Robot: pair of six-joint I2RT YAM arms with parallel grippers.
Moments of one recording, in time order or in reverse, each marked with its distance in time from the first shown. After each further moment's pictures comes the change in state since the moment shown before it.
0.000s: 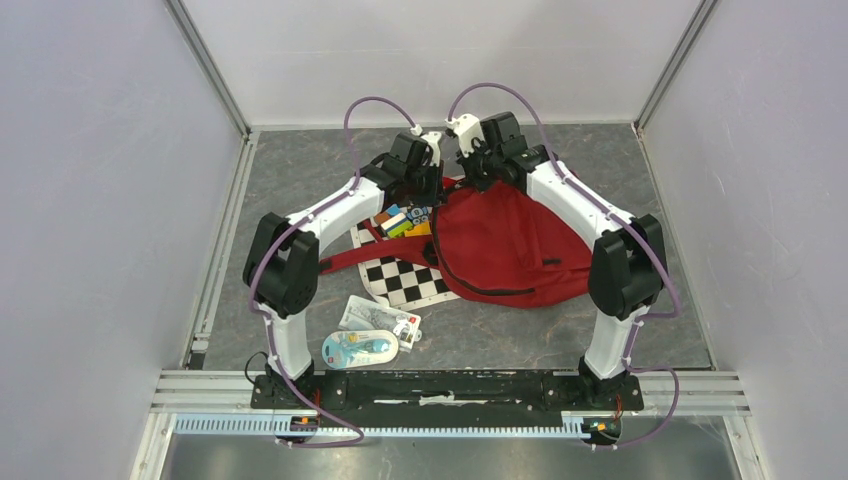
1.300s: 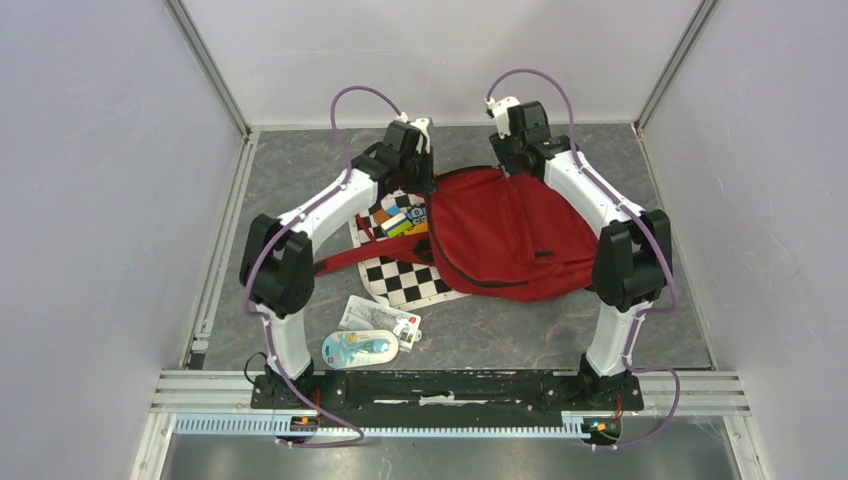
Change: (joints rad) left arm 0.020 -0.051 0.010 -0.032 -0.111 -0.060; right arm -0.118 0.039 0.041 -0.012 0.401 0.069
